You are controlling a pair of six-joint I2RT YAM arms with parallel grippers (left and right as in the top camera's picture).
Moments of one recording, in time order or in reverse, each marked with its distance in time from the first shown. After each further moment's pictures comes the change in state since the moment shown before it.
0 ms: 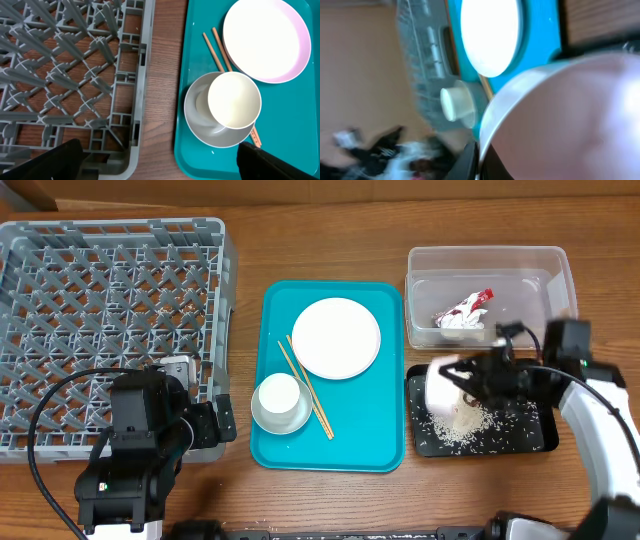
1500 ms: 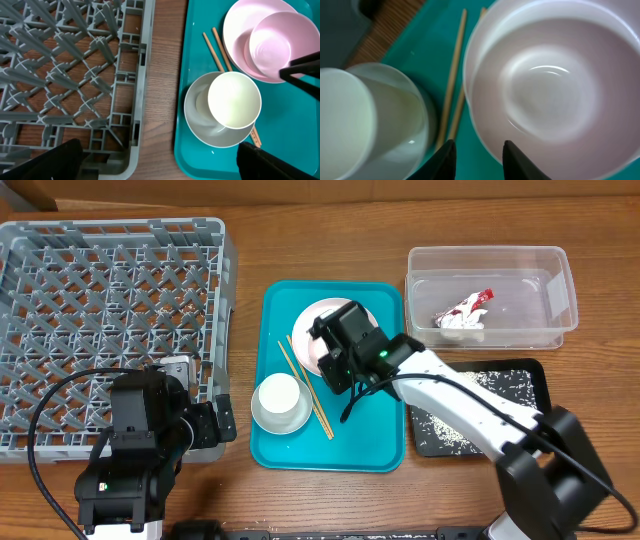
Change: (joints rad) left arm 0.000 0.000 0.000 0.000 0.000 0.000; right arm 0.845 0.384 0.296 0.302 0.833 -0.173
